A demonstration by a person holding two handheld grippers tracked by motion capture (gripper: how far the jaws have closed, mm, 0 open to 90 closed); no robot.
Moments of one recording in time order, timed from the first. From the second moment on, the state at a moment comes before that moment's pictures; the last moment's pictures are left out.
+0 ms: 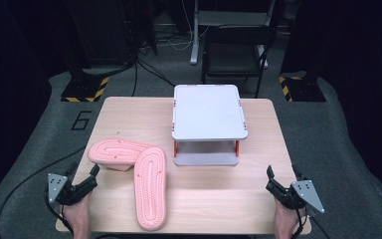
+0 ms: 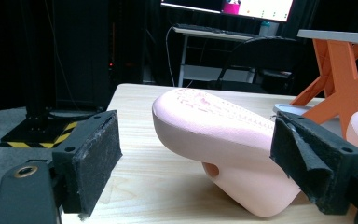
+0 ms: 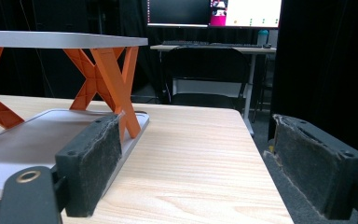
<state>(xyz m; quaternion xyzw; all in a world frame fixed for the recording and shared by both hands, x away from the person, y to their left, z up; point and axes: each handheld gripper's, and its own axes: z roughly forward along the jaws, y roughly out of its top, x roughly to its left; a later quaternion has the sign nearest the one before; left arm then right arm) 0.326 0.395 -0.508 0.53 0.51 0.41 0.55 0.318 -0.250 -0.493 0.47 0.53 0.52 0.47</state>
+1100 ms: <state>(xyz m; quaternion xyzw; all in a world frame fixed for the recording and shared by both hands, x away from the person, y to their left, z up) 0.370 0.366 -0.514 0.61 0.52 0.36 0.47 0.318 -0.257 -0.492 0.48 0.53 0.52 0.46</state>
